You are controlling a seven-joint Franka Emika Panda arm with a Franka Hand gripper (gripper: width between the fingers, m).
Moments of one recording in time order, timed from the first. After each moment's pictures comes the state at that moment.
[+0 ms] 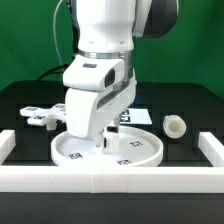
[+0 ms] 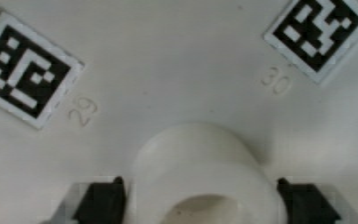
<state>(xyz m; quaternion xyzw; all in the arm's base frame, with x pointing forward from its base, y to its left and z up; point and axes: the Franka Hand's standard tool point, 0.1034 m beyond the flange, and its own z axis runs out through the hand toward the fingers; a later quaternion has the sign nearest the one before) 0.540 -0.038 0.018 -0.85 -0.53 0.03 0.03</state>
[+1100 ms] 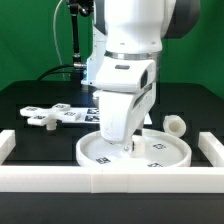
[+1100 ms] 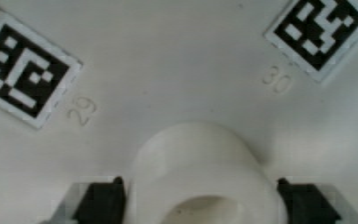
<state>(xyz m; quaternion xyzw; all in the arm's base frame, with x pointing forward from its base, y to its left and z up) 0.560 0.014 0.018 -0.83 -0.56 0.02 0.03</state>
